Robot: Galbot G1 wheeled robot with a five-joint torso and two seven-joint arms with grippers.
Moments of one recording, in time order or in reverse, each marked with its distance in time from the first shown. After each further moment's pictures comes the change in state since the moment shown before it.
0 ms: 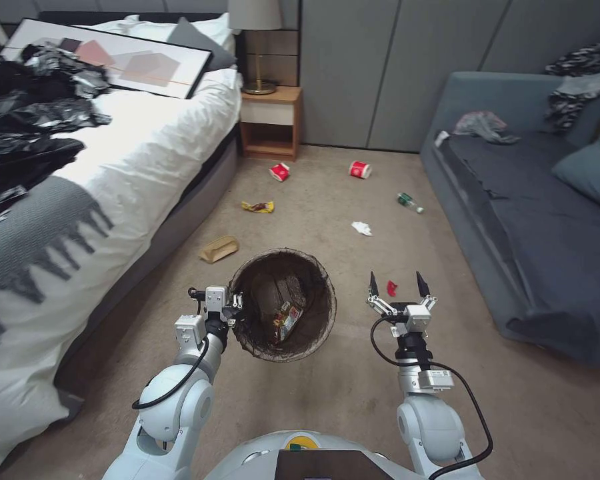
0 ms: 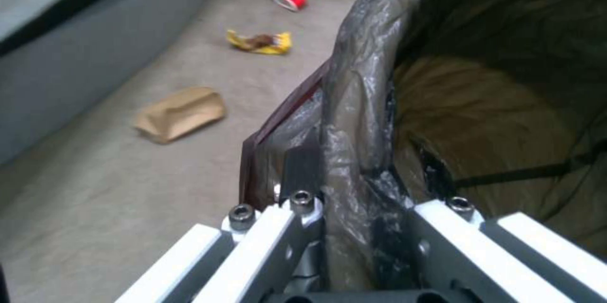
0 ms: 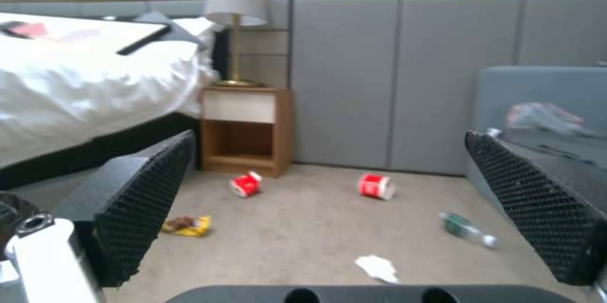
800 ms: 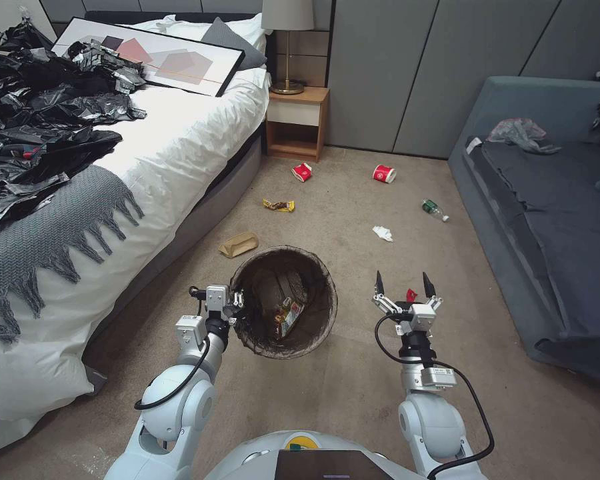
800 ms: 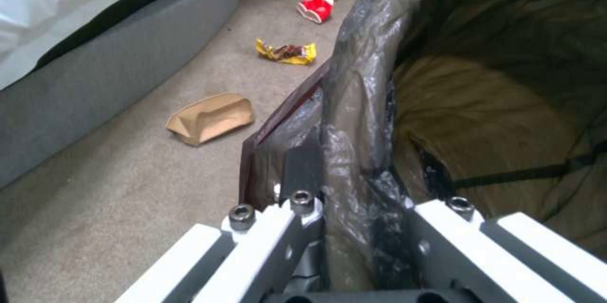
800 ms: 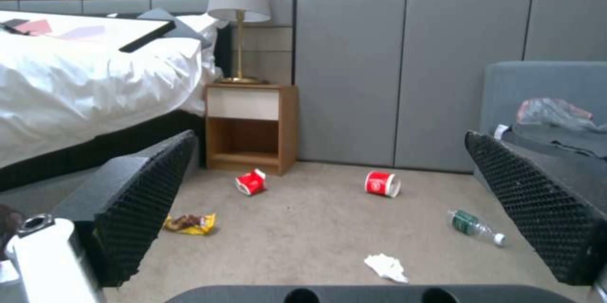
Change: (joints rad) left arm -0.002 0.004 0.007 0.015 0.006 -0.053 0.009; right arm 0.011 0.001 0.020 -0.016 0.007 -0.004 0.032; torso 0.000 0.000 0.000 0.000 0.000
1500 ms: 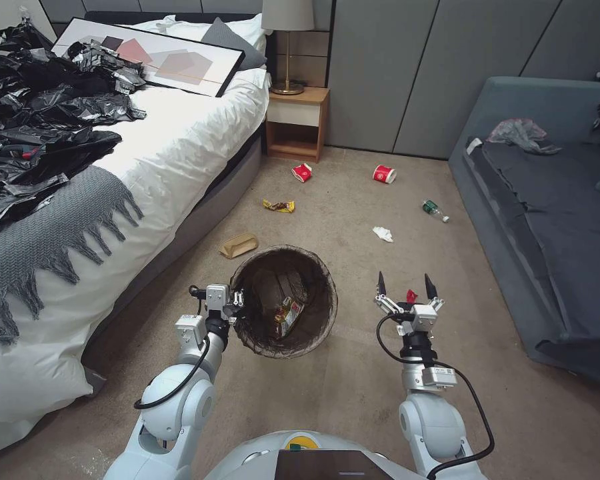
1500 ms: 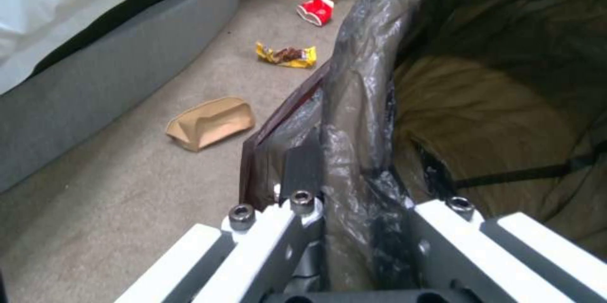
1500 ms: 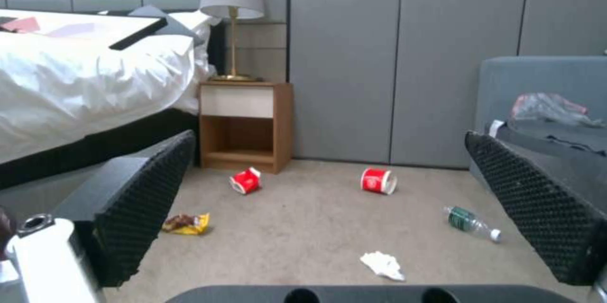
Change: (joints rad) left arm -0.002 0.000 -0.001 -0.002 0.002 0.002 0.002; right arm 0.003 0.004 0.006 -0.010 0.006 0.000 0.005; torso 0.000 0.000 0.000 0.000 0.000
